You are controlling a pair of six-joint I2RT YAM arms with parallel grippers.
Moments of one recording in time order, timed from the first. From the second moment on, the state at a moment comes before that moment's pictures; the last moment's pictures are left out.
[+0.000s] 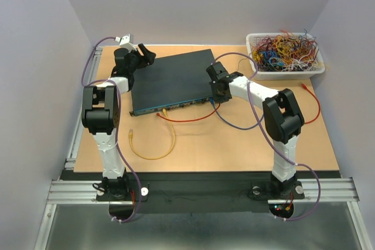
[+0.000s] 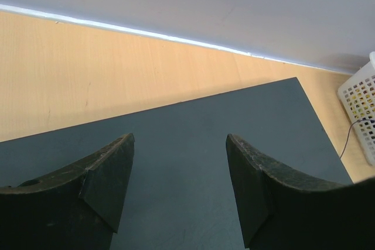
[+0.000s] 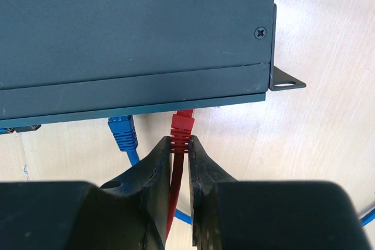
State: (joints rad) left arm -0.02 2.06 1.33 0.55 0.32 -0.46; right arm 0.53 2.01 1.52 -0.61 0.25 0.32
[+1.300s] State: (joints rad) left arm -0.02 2.06 1.33 0.55 0.33 -0.46; right arm 0.56 1.91 1.22 -0.29 0.27 0.35
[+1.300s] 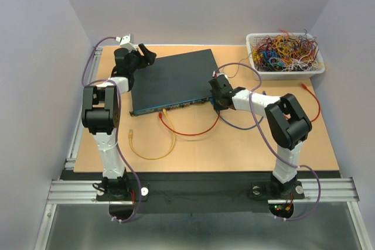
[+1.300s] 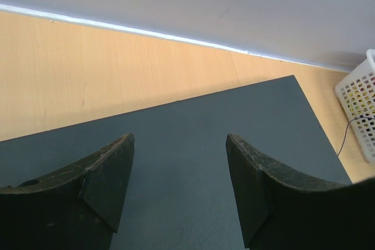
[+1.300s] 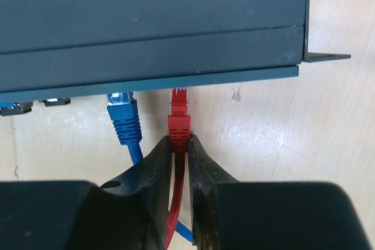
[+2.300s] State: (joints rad) left arm -0.02 2.06 1.33 0.55 0.34 -0.47; right arm 0.53 1.82 1.07 -0.14 0.27 0.28
